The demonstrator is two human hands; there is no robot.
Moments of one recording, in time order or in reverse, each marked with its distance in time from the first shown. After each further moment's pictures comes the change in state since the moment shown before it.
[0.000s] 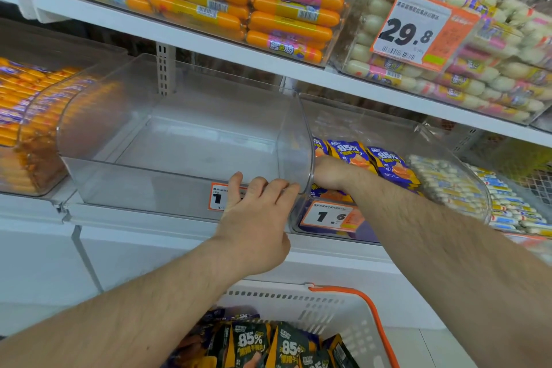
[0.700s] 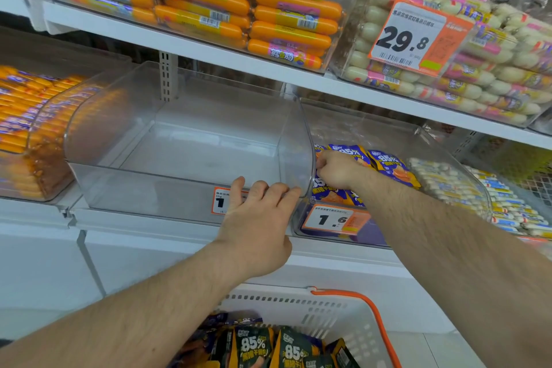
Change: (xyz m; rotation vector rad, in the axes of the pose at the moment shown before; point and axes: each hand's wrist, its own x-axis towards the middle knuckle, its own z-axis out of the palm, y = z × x) left_hand 0.000 -0.001 -0.002 -0.013 0.017 0.003; right_hand -0.012 0.008 -0.018 -0.012 0.146 -0.026
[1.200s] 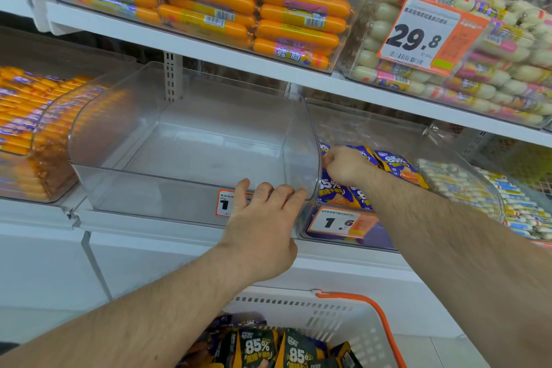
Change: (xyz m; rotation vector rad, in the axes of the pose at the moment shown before) left_hand 0.001 0.000 0.000 -0.013 -0.014 0.006; right_hand 0.010 0.001 -0.002 -0.013 0.064 0.051
